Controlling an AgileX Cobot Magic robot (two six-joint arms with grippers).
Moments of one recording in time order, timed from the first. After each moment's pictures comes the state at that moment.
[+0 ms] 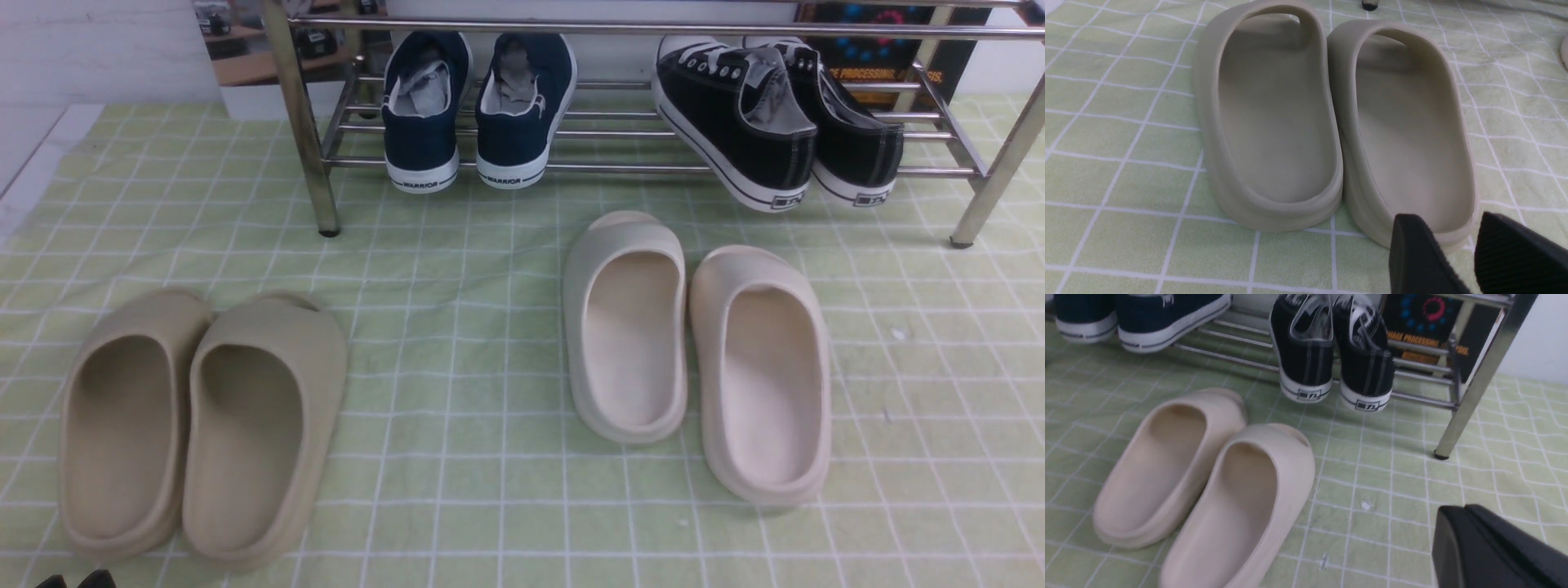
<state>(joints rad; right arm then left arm) 0.09 0.35 -0.47 0.02 0.42 -0.07 -0.05 -0.01 0.03 -0.03 0.38 -0.16</state>
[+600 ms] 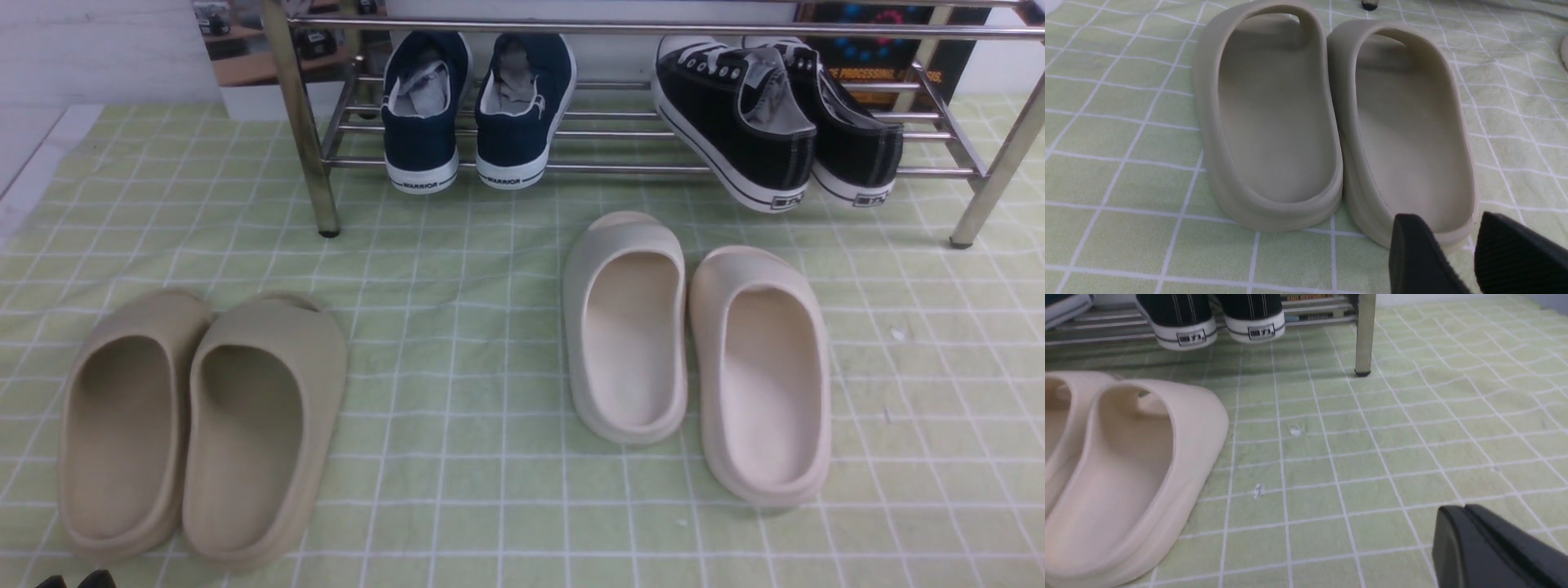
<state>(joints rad) -0.12 -0.01 0.03 -0.04 0.29 0.15 -0.05 -0.01 0.03 -0.03 0.38 -0.16</state>
